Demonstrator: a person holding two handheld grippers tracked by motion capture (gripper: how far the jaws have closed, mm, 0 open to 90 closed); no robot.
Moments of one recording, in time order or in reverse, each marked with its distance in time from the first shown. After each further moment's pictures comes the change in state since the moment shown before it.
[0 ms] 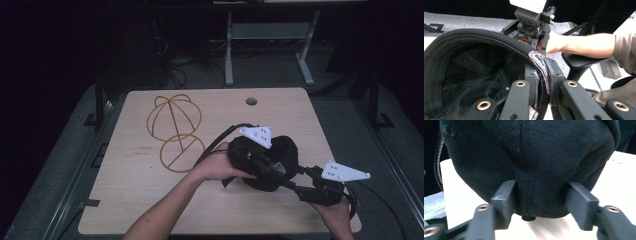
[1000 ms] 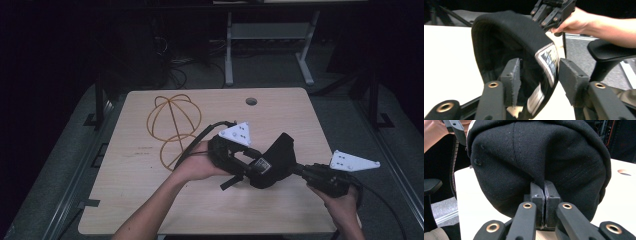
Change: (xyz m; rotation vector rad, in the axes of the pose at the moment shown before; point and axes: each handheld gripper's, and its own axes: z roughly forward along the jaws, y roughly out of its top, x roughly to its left) left arm -0.012 -0.023 -0.039 0.012 0.244 0.003; right arm -0.009 0.029 -0.009 -0.029 0.070 0.024
